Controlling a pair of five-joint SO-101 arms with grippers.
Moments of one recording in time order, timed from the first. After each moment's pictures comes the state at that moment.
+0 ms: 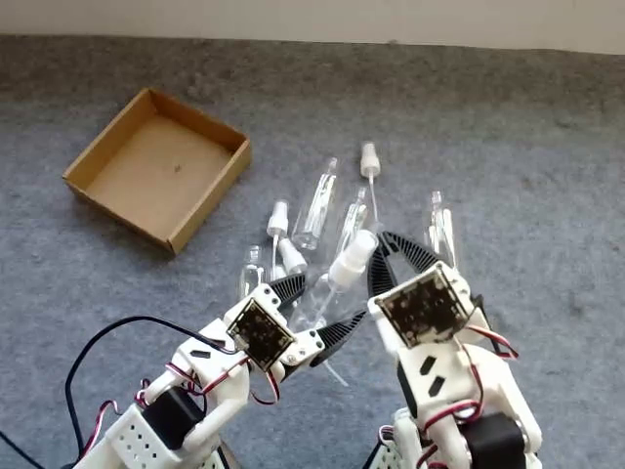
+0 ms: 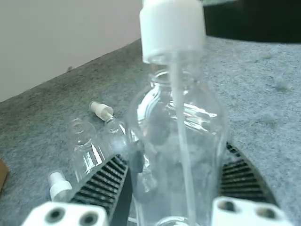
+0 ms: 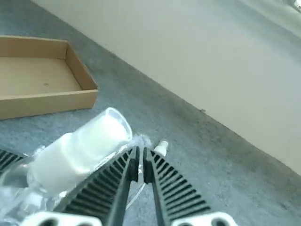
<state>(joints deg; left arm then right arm) 39.8 -104.0 95.9 29.9 0.5 -18.6 -94.2 59.1 56.0 25.5</state>
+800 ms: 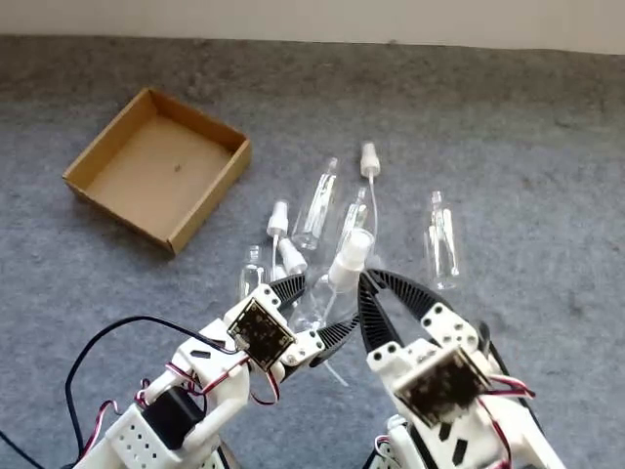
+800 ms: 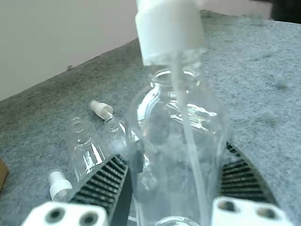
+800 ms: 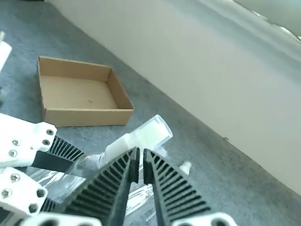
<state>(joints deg) 39.9 -104.0 95.9 30.2 0.5 -28.7 -101.1 50.3 69.1 25.5</state>
